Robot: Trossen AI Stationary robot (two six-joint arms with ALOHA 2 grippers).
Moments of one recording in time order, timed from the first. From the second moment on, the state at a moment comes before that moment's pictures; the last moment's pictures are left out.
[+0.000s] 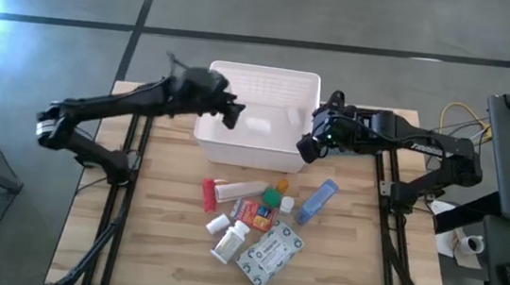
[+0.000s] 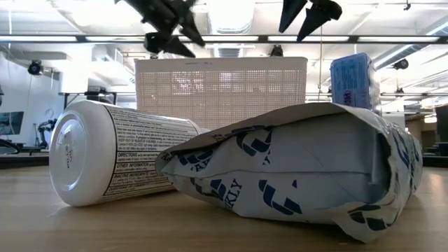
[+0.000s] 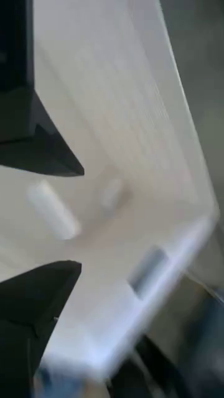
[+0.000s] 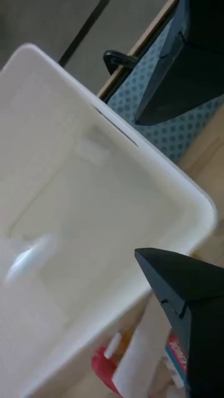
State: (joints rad) left arm 0.38 1.31 1.25 -0.43 -0.16 -0.37; right arm -0.08 1.44 1.60 -1.18 0.49 0.61
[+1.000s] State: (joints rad) left arm -0.47 1.34 0.91 -0.84 -0.47 -1.88; right arm -0.06 1.44 1.60 -1.17 0.50 0.52
